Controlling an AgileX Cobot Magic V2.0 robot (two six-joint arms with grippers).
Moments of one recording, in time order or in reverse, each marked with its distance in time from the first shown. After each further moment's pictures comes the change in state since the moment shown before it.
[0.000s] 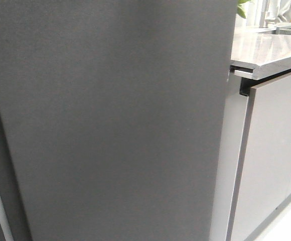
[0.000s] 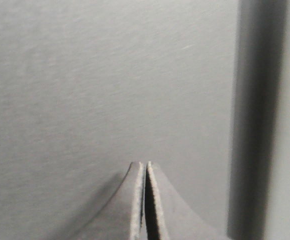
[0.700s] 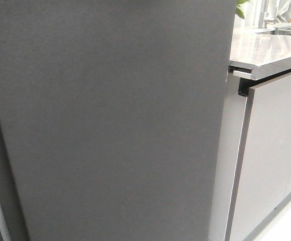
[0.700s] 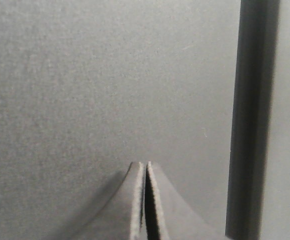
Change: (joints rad) left arm 0.000 0.000 0.000 0.000 0.000 0.000; right arm -0.023 -0.550 0.305 -0.214 -0.003 0.106
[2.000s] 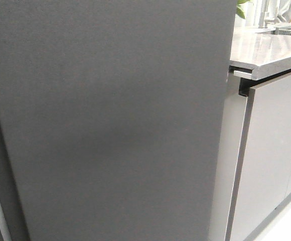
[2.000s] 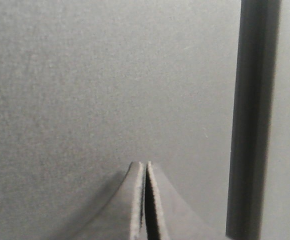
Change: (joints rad) left arm 0.000 0.000 0.000 0.000 0.000 0.000; right arm -0.005 -0.641 0.434 -0.173 0.133 0.288
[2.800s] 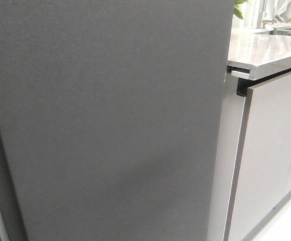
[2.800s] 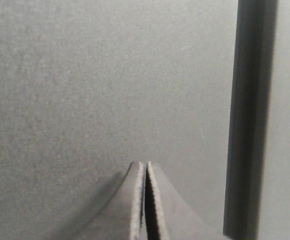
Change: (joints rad) left arm 0.000 0.000 0.000 0.000 0.000 0.000; right arm -0.463 -0.363 0.635 -0.014 -0.495 -0.002
